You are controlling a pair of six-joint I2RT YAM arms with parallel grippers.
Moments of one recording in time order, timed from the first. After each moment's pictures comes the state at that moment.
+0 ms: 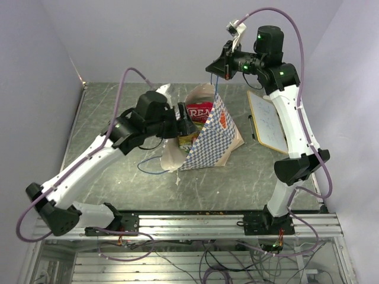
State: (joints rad) left arm -0.78 1.33 1.46 -0.69 0.02 -0.73; right arm 0.33 1.83 2.29 -0.72 -0.69 -0.08
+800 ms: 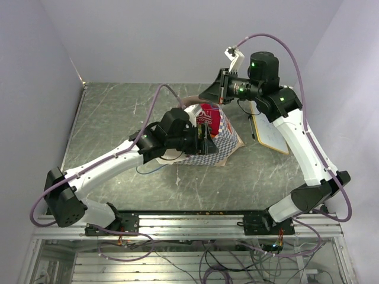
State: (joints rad) left arm -0.89 1.37 1.24 -0.40 0.21 -0.79; right arm 0.48 1.52 1.84 -0.64 -0.59 0.41
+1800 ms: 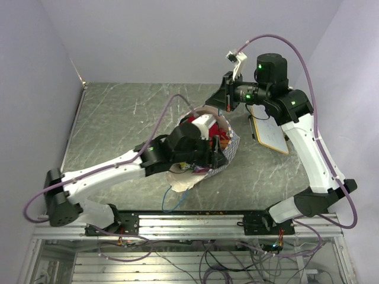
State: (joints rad) left arm -1.12 1.40 1.29 -0.32 0.04 -0.74; right arm 0.49 1.48 1.91 -0.82 -0.59 0.12
